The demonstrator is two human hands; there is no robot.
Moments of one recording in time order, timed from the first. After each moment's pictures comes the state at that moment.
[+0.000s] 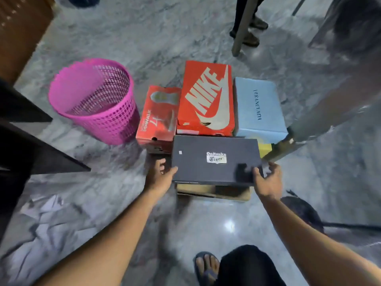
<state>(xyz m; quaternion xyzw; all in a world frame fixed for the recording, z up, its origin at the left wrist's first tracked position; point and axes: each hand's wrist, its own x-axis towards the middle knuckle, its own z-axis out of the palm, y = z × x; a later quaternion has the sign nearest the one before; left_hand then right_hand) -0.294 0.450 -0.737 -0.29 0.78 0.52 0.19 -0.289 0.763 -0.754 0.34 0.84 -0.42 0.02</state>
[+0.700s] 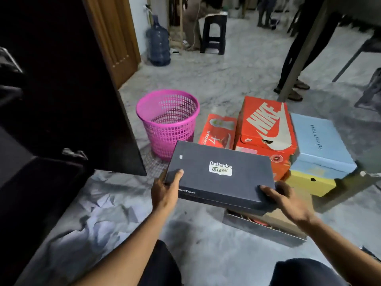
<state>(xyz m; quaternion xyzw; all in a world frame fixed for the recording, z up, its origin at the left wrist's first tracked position) -0.201 0.323 -0.774 -0.34 0.72 0.59 -0.10 -0.248 0.653 -0.761 0.03 0.87 -0.48 0.09</state>
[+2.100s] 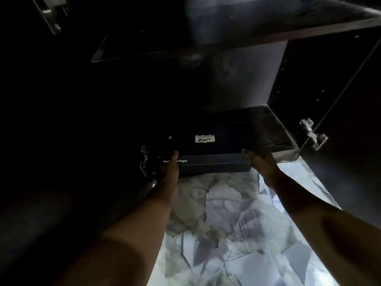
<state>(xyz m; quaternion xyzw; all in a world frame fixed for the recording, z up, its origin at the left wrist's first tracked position) 0.099 -0.084 -0.954 -0.70 0.18 0.49 -0.48 -0.184 -0.061 -0.929 -0.37 0.68 -0.44 0.45</state>
